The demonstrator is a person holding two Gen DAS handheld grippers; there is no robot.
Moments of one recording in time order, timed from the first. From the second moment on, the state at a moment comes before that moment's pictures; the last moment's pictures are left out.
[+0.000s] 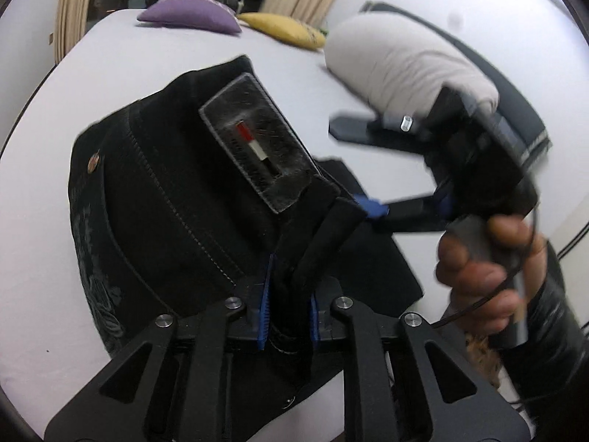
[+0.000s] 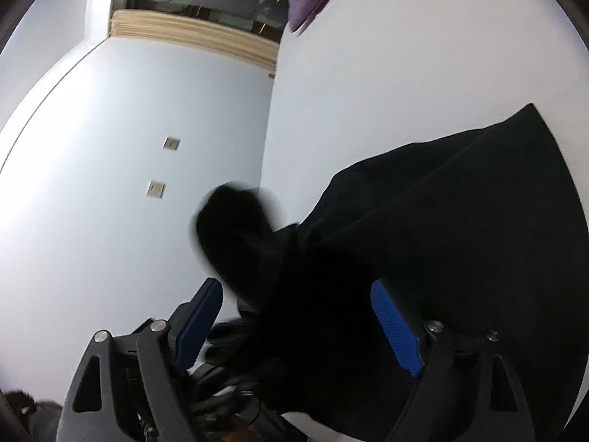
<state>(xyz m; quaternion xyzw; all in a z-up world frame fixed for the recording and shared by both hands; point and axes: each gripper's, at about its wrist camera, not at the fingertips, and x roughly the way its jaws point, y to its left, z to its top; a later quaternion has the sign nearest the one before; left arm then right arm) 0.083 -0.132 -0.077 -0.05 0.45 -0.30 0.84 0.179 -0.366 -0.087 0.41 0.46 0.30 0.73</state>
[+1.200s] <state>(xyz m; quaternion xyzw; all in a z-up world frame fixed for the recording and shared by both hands) 0.077 -0.317 -0.091 0.14 0.43 -0.40 0.80 0.183 -0.445 -0.109 0.37 0.47 0.17 0.78</state>
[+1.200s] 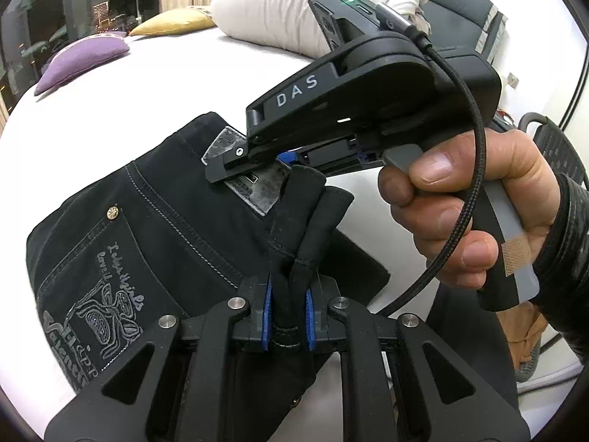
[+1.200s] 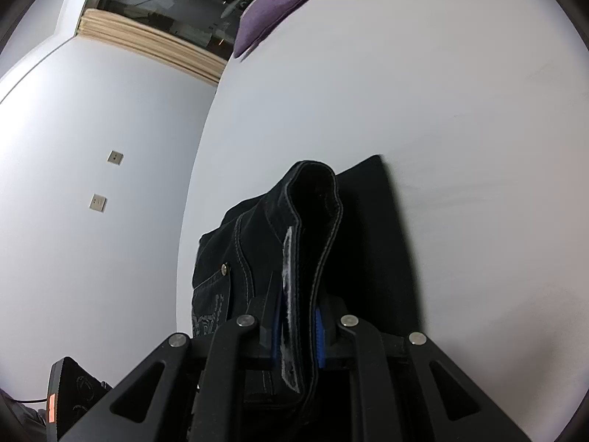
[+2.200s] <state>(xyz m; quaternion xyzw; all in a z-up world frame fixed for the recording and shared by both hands) 0.119 -0.238 -0.080 0.03 0.43 -0.37 0.82 0.136 -0.426 -0.100 0.32 0.46 0.15 0.81</state>
